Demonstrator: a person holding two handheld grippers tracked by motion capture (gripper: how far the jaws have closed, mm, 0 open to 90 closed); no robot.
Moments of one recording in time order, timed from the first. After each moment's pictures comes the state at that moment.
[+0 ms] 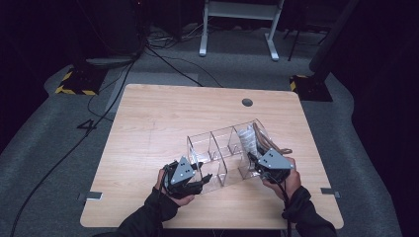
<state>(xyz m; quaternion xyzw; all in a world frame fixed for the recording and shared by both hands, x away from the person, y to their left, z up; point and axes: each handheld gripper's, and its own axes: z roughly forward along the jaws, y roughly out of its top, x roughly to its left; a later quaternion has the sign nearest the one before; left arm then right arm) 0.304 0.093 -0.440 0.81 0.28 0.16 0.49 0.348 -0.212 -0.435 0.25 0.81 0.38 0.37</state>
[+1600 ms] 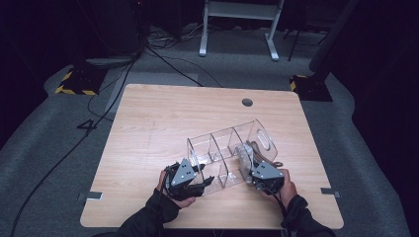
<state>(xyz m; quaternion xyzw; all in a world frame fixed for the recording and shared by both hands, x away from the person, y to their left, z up) 0.301 0.090 -0.442 0.81 0.27 0.15 0.50 0.337 -0.212 -0.493 0.24 0.86 0.31 0.33</state>
